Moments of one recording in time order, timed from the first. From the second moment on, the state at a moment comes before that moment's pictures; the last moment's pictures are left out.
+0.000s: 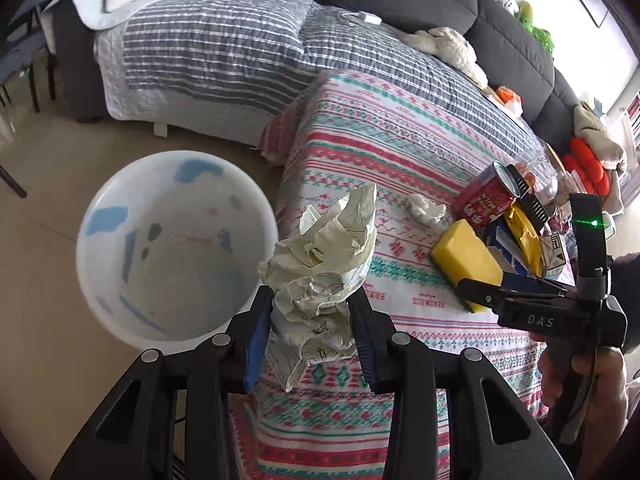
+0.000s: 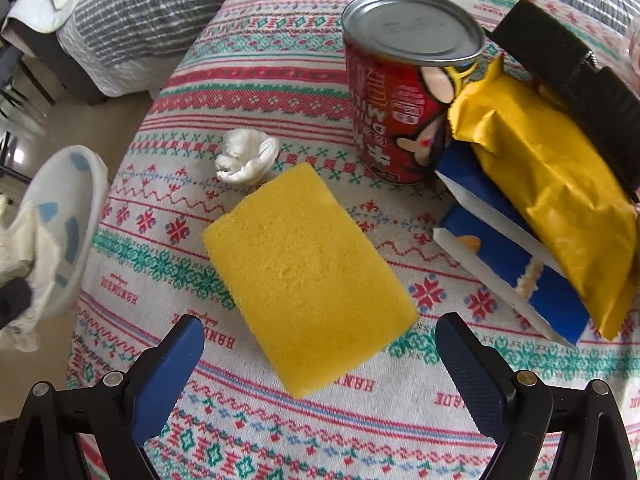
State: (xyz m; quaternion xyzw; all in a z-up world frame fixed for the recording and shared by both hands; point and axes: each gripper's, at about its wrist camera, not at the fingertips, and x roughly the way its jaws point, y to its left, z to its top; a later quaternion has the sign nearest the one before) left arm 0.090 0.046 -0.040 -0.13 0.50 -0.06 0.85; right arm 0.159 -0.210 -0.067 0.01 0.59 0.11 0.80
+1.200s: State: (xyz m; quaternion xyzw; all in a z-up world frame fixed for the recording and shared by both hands) left arm 0.113 0.137 -0.033 -0.15 0.52 0.03 0.84; right arm 0.148 -0.157 -0.022 0.03 0.51 0.16 0.85
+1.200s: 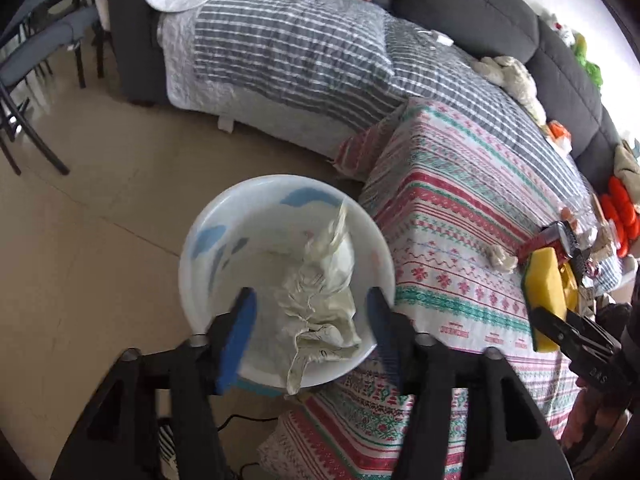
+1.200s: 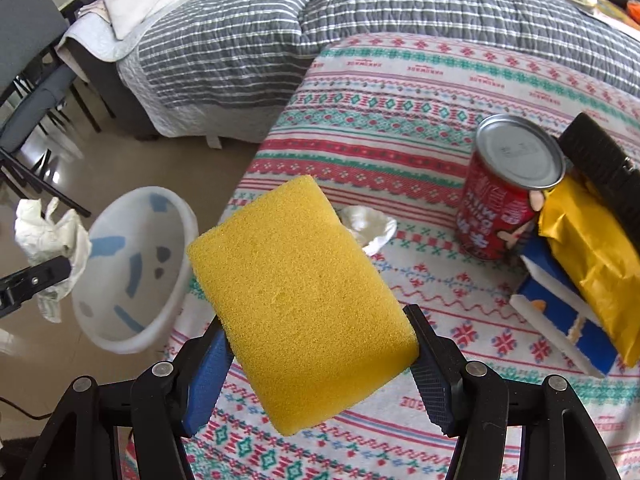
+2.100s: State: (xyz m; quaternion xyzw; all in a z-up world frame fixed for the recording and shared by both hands) left arm 0.057 0.187 -0.013 -0.07 0.50 0.10 0.86; right arm 0.165 -0.026 -0.045 0.01 0.53 0.20 0.82
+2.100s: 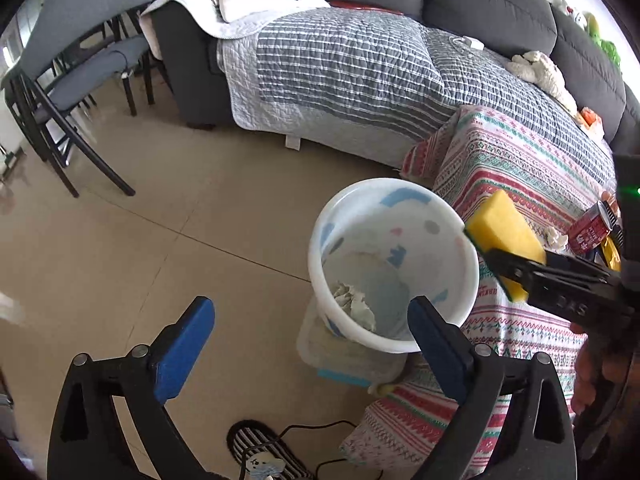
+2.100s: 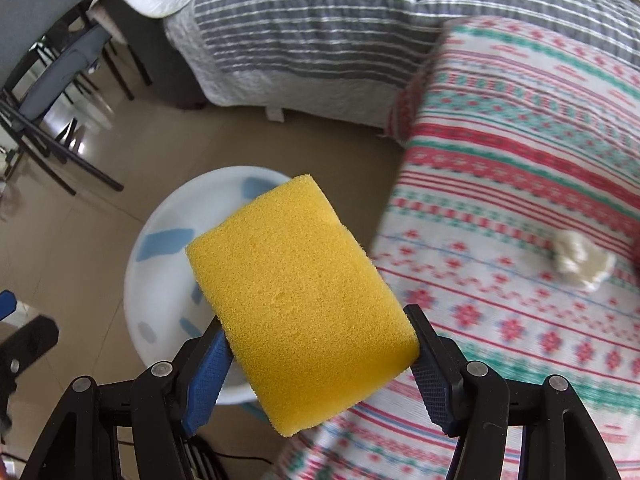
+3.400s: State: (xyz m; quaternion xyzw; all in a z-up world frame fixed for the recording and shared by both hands) left arm 0.076 0.116 -0.006 -0.08 0.52 0.03 0.85; right arm 0.143 -0.173 0.002 -0.01 0.48 0.10 0.87
